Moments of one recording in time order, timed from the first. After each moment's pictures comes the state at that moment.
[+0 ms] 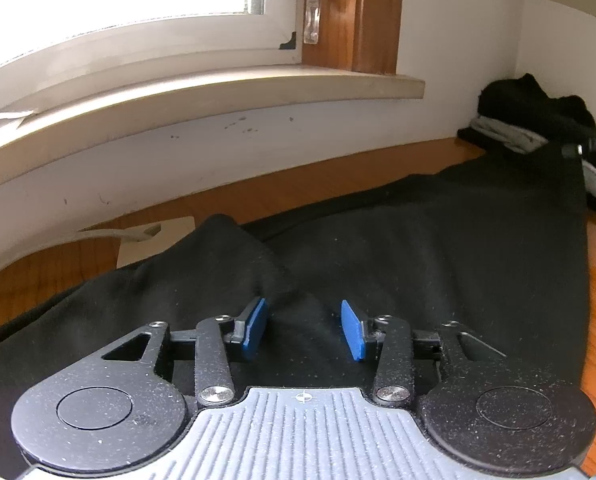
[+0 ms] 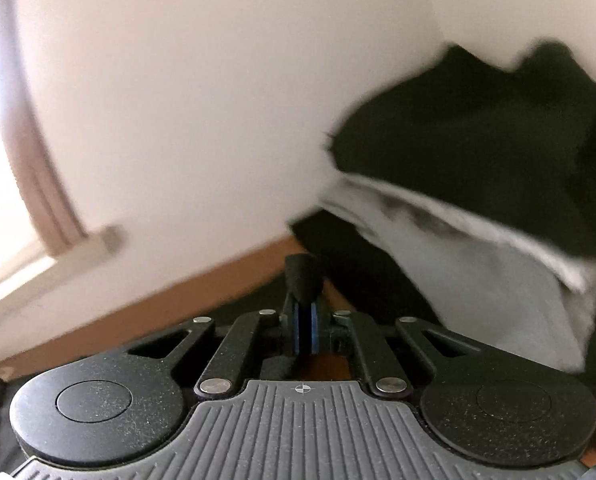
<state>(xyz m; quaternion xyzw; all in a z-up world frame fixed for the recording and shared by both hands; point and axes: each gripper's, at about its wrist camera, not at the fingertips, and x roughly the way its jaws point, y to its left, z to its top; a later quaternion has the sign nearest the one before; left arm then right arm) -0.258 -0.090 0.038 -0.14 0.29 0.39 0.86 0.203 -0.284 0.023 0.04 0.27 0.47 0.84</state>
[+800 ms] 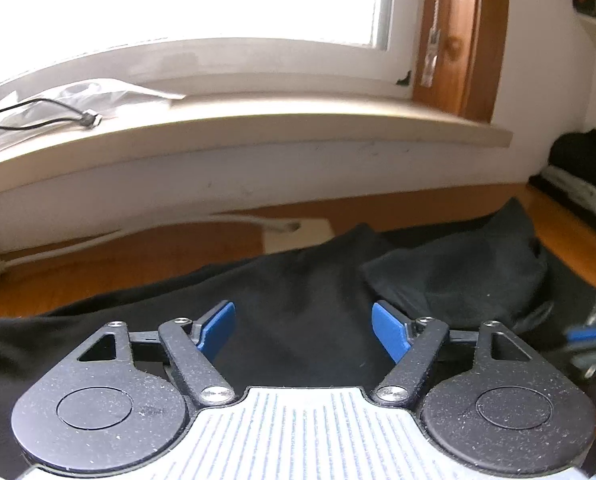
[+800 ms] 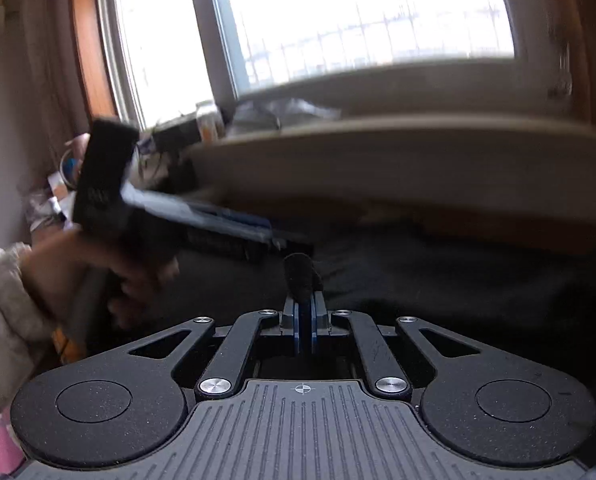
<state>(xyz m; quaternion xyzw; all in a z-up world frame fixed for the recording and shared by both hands) -0.346 -0.085 0.062 -0.18 0.26 0.49 0.81 -0.151 -0.168 -0.009 -0.12 0.23 0.80 0.54</state>
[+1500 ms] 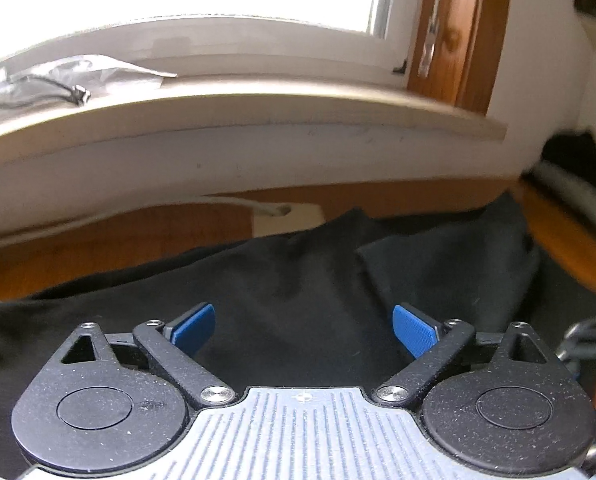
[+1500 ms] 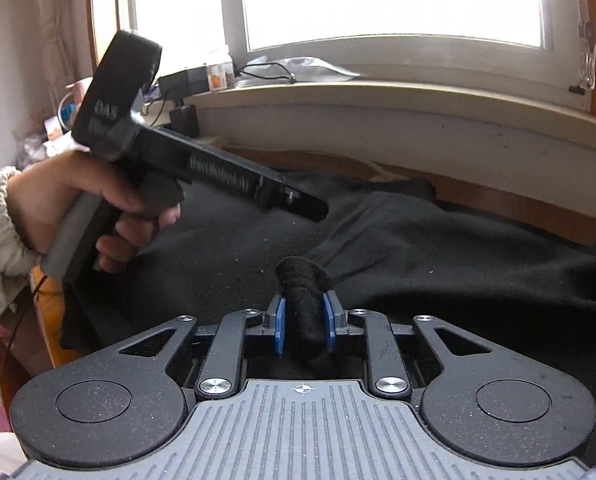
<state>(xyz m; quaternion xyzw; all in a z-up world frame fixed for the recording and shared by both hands) -0.351 -0.079 0.062 -0.24 0.24 0.45 0.83 -0.170 -0.170 -0.022 -0.19 0.19 0.79 0.54</state>
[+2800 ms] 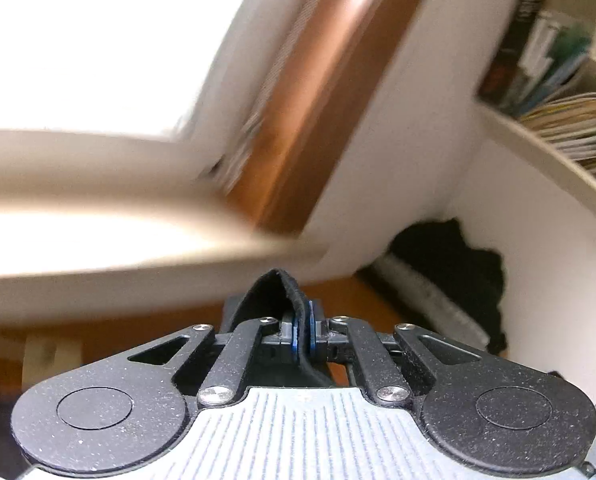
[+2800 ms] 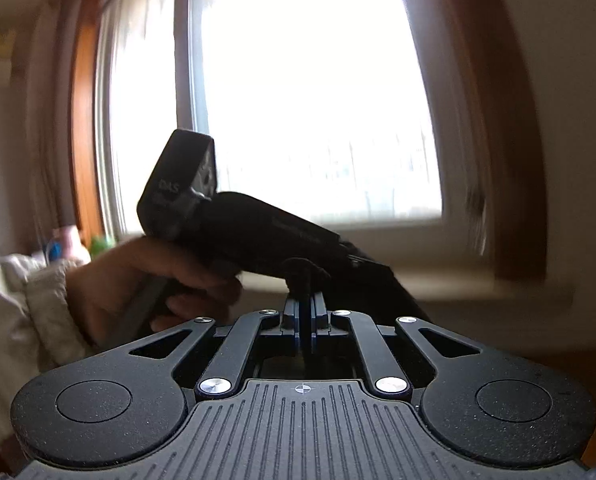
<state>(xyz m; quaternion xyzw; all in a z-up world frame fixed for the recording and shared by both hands) -0.208 -0.063 0.216 -0.26 0.14 0.29 0.91 -0.072 -0.240 0.122 0.01 0.09 0.79 0.61</state>
